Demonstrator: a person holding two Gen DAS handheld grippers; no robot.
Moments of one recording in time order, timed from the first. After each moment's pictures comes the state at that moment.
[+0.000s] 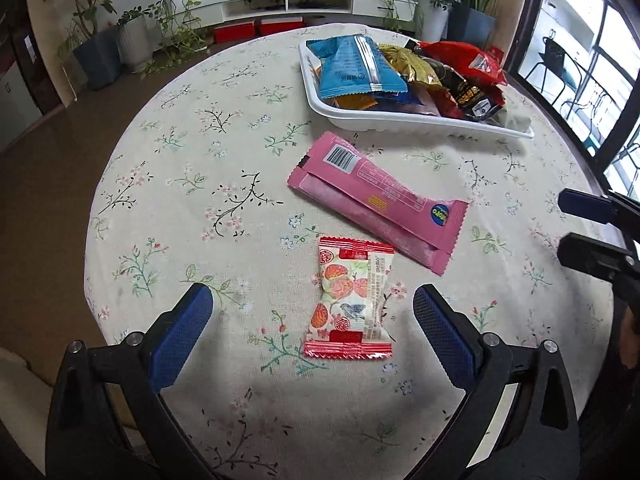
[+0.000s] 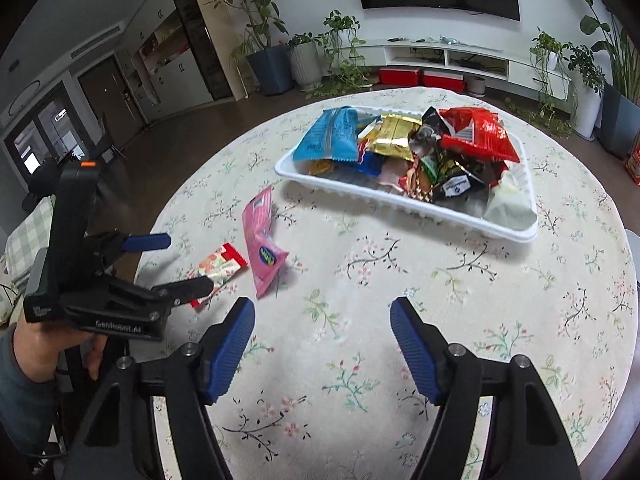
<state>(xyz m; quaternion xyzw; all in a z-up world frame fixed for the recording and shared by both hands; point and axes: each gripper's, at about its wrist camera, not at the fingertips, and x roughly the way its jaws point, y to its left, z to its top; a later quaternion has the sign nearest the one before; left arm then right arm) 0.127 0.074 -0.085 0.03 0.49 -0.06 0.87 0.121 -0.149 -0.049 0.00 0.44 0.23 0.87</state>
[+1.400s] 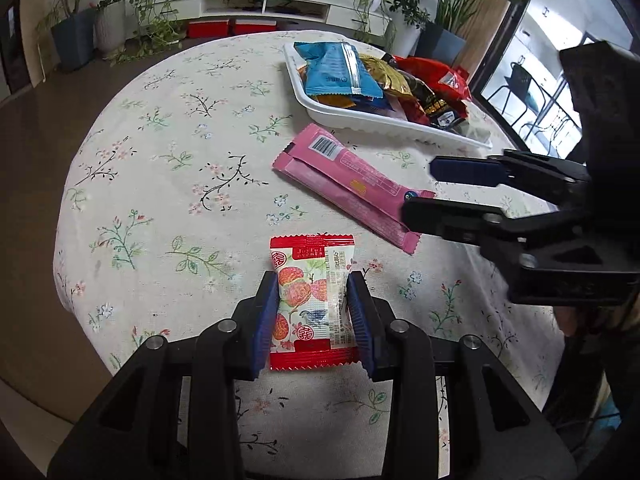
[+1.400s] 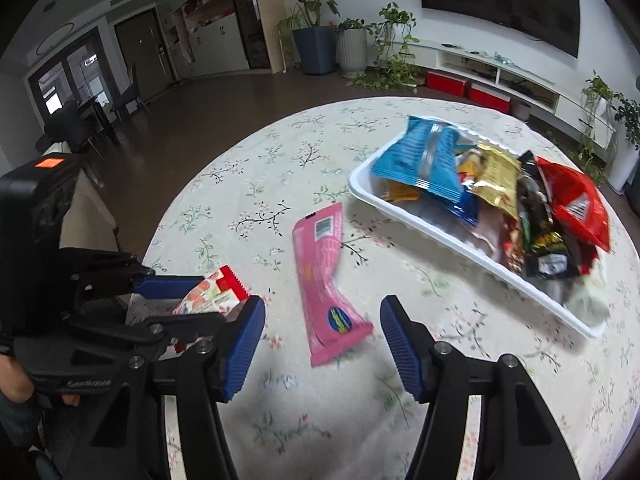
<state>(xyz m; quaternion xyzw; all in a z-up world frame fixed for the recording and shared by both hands) 0.113 0.101 -0.082 -0.06 0.48 -0.14 0.87 0.165 -0.057 -0.057 -0.08 0.45 0.29 0.84</state>
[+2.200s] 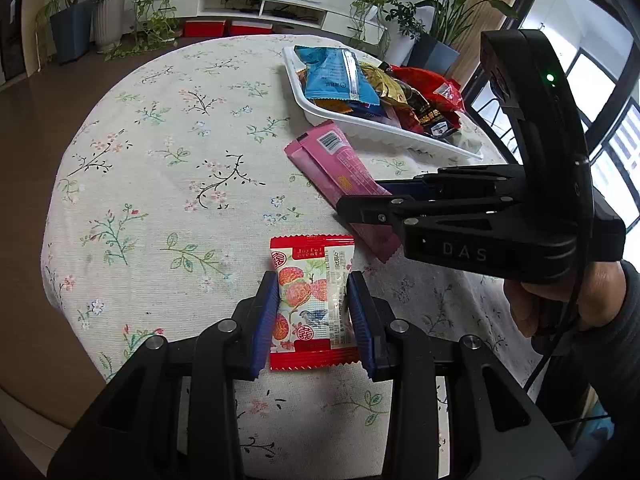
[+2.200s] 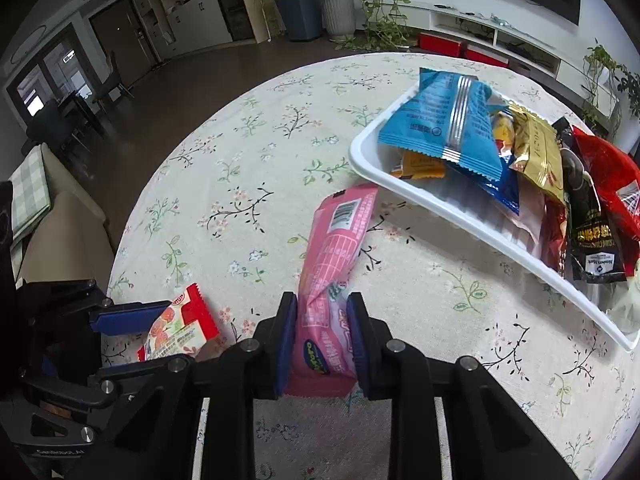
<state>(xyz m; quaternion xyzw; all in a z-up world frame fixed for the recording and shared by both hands) 0.109 0.109 -0.084 -0.08 0.47 -0.15 0.87 0.196 -0.034 -0.090 -0.08 0.51 0.27 0.82</state>
